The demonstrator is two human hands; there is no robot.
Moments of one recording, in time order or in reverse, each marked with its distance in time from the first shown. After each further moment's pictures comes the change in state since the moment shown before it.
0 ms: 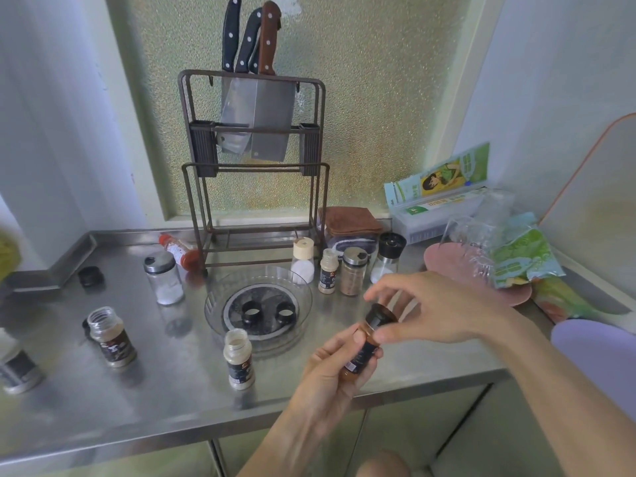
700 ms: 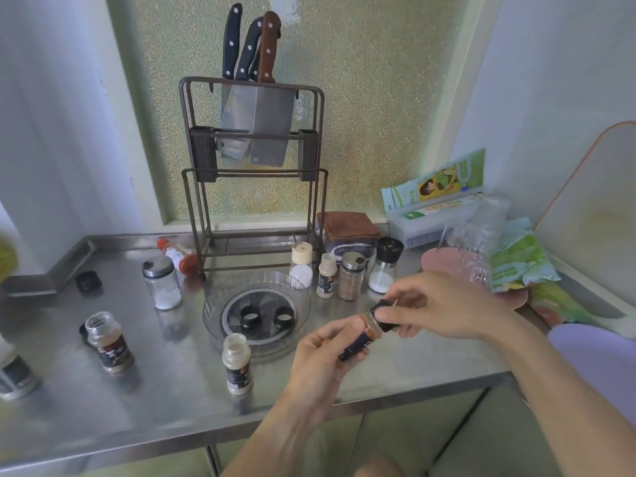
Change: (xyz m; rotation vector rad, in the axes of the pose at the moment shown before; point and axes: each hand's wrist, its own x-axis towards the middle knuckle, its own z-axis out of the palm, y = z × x) left_hand 0.002 0.021 0.014 0.233 0.074 0.136; right_hand -0.003 0.011 -0.004 0.227 0.018 0.061
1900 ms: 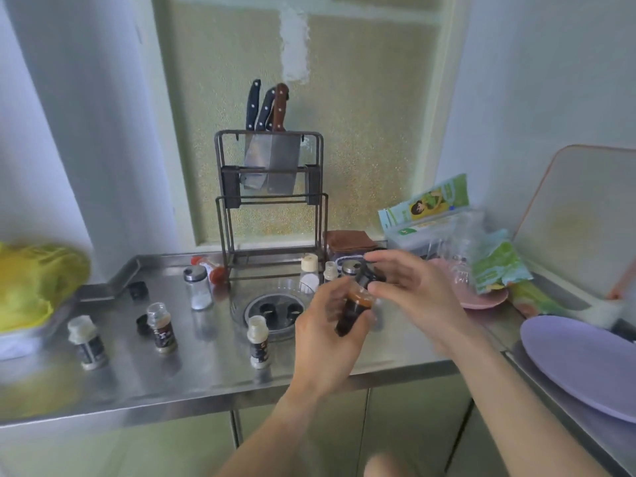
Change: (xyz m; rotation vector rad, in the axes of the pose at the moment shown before) left_hand -0.098 0.018 0.045 0.812 0.183 0.722; right_hand -0.074 -0.047 0.043 0.545 0.521 -0.250
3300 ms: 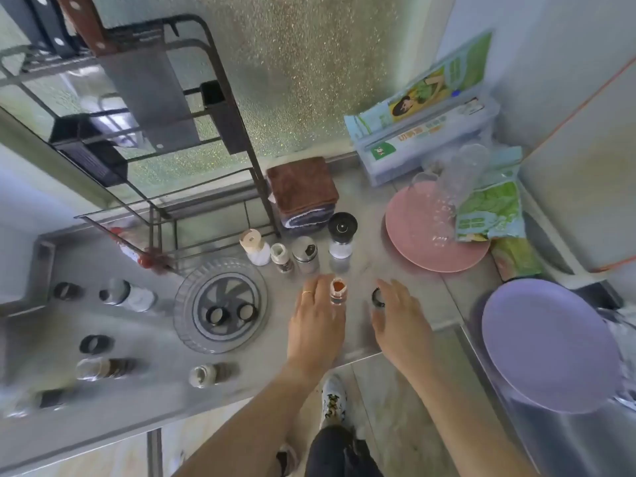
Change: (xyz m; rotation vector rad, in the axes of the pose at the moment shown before) left_hand 0.163 -0.033 0.122 0.742 -0.481 -0.367; right_hand 0.097 0.119 -0.075 -0.854 -0.209 0.664
